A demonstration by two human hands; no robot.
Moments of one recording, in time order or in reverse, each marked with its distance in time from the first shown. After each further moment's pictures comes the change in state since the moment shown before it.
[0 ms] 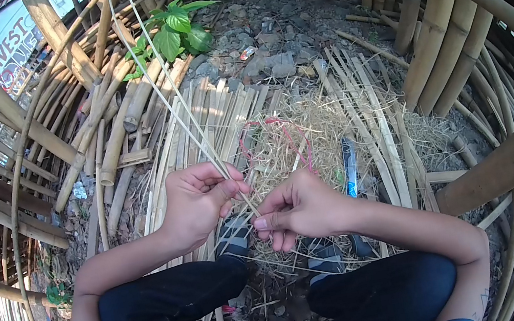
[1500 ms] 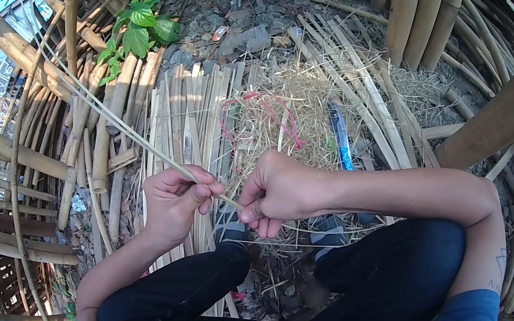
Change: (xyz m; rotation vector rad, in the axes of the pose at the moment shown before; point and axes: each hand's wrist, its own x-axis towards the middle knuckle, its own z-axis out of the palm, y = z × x) left_hand 0.002 -0.038 -0.025 -0.083 -0.236 0.175; right_hand 0.010 0.013 0.001 0.000 0.007 0.156
